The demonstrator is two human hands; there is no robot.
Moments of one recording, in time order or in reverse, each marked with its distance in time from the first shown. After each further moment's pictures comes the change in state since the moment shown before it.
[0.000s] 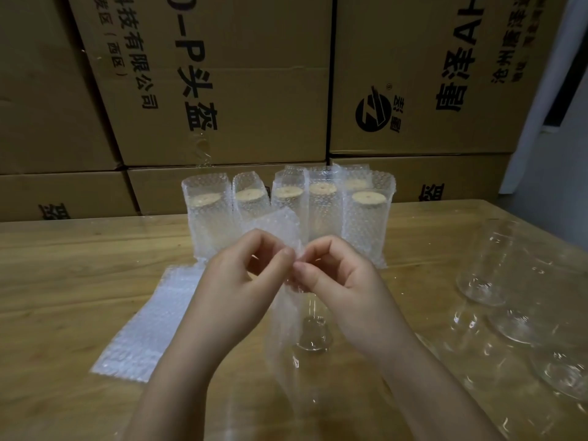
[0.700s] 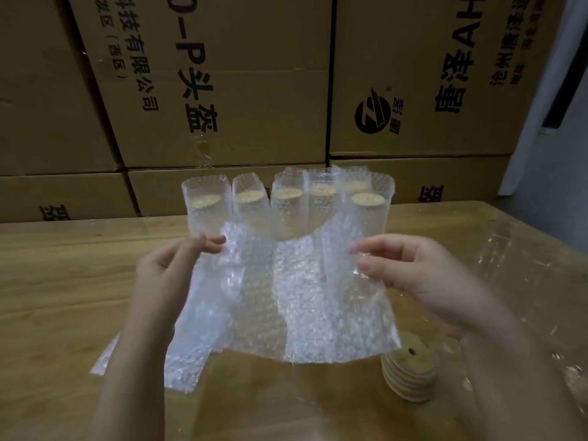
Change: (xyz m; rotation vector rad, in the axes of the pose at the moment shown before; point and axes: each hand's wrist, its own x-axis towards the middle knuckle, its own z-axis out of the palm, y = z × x) left_hand 0.015 -0.048 -0.038 -0.298 0.285 -0.153; right_hand 0.003 -0.023 -0.071 -0.157 0.027 0.288
